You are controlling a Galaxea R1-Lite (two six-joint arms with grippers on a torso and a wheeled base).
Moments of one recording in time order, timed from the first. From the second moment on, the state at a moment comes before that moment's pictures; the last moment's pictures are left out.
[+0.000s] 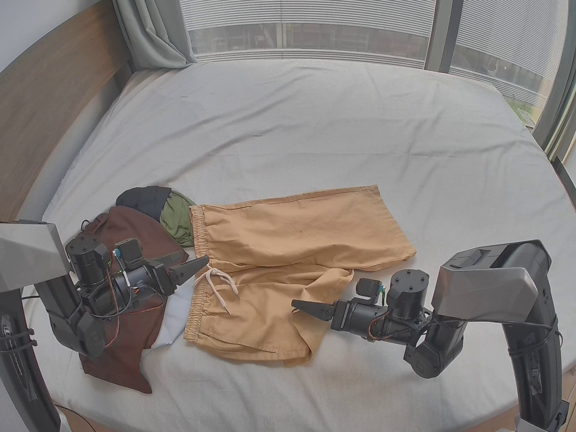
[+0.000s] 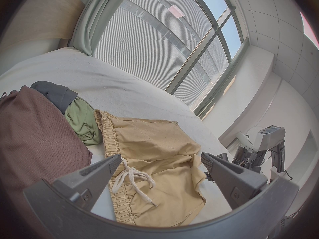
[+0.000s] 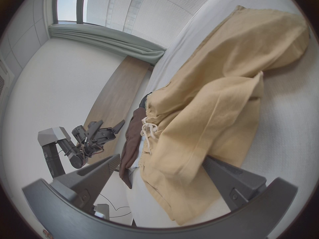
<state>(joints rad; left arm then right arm) -0.08 2.16 -0.47 -1.54 -0.63 -0.32 0.55 2.50 -0.76 -1.54 0.49 0.75</state>
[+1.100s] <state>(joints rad) -0.08 2.16 -0.46 -1.54 -0.63 -0.32 0.51 2.46 -0.62 -1.54 0.41 0.75</state>
